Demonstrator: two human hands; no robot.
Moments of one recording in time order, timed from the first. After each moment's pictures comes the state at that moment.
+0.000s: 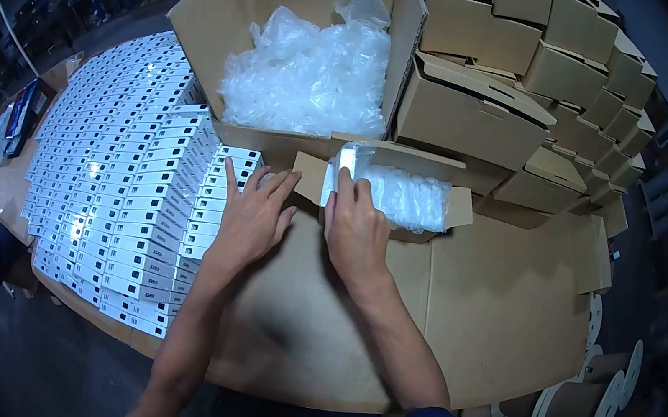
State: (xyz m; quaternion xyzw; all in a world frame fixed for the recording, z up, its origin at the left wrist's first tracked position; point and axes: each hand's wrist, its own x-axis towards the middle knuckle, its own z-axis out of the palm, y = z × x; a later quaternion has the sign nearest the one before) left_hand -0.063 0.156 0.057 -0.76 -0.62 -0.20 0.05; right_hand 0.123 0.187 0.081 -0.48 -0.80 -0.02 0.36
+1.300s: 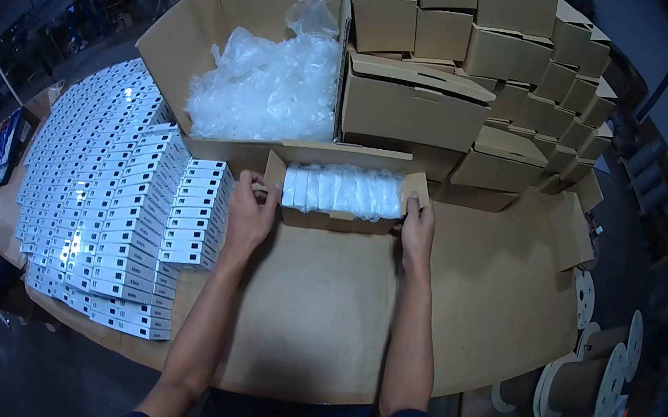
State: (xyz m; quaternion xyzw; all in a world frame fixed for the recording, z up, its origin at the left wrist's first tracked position) left_hand -0.011 0.193 0.025 -0.56 -0.63 -0.51 -0.16; right_hand 0.292 0.236 0.010 -0.61 -0.43 0.41 0.53
